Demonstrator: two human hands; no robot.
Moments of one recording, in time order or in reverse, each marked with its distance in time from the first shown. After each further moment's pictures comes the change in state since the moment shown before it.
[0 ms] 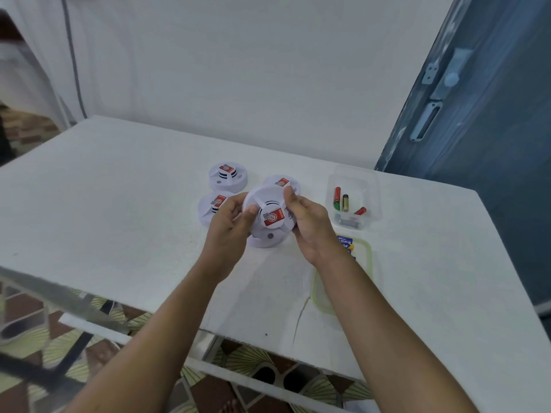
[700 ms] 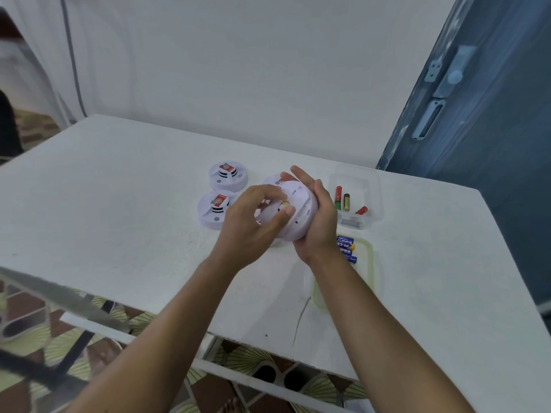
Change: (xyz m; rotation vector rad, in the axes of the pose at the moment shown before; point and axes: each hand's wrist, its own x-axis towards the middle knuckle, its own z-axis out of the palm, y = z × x) left_hand 0.000 0.023 0.019 0.517 -0.021 0.351; right_hand -0.002 -0.003 0.005 0.458 -0.087 -0.138
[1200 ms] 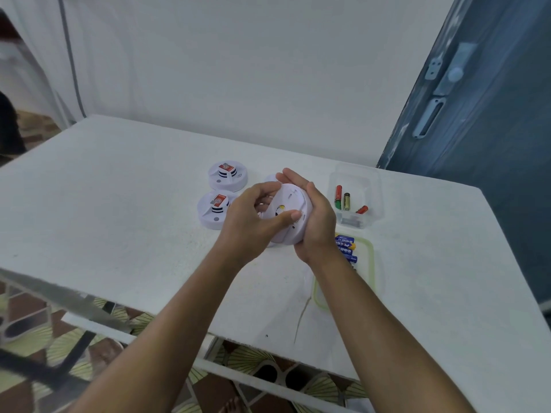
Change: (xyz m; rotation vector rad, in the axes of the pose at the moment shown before) left_hand 0.007 0.008 0.001 -0.095 -0.032 -0.269; right_hand -0.001 0.002 -0.001 -0.186 0.006 -0.061
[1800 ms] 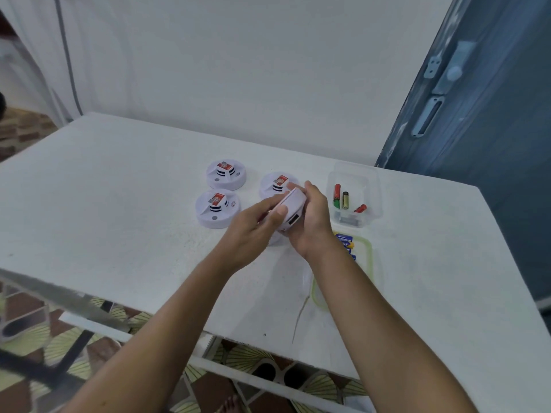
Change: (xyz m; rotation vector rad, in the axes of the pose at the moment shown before) left_hand -0.004 -0.021 0.000 -0.023 -0.262 0.050; right_hand 0.002 -0.016 0.014 0.069 0.189 0.368
